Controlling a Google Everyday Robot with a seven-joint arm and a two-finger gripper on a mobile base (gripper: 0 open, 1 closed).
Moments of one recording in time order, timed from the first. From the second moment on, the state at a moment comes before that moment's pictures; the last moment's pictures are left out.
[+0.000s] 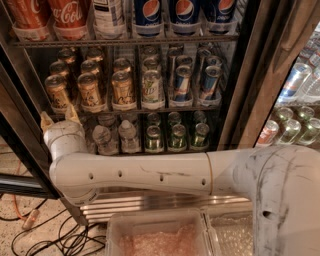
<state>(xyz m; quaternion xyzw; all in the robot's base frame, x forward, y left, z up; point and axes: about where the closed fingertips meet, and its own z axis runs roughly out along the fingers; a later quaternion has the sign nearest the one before) 0.634 0.274 0.824 -0.17 0.69 0.15 0.69</state>
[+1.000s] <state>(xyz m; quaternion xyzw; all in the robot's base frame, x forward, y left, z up) 0.666 0.283 0.835 -0.14 0.68 0.13 0.71</state>
